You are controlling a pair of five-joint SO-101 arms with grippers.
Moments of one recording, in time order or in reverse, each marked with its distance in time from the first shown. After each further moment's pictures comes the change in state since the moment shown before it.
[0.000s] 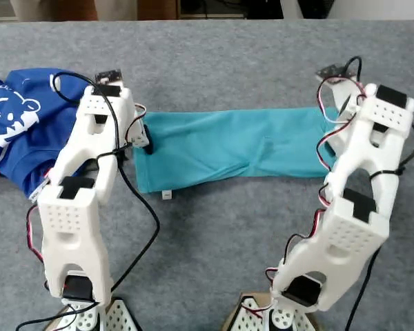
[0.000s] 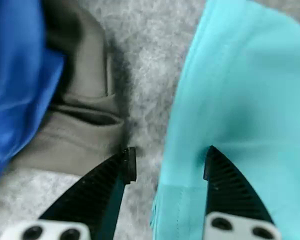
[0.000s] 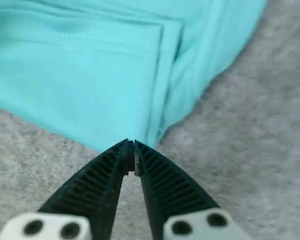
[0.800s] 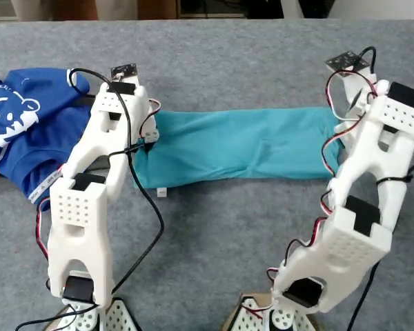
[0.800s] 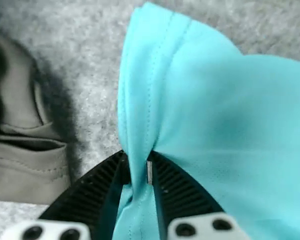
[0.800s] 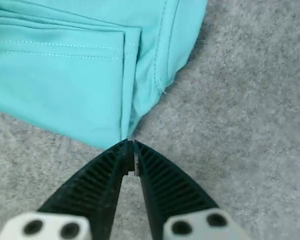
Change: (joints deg) left arm 2.5 7.1 -9.8 -0.2 0.8; right arm 2.4 -5.5 0.0 -0.3 -0.1
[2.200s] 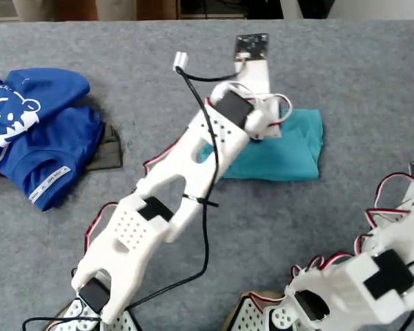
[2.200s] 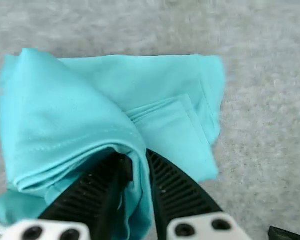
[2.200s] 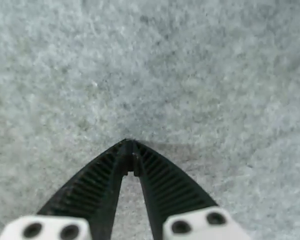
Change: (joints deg) left arm 34.5 2.3 -35.3 0.8 14.3; right arm 31.4 -17.3 55.1 -32.4 -10.5
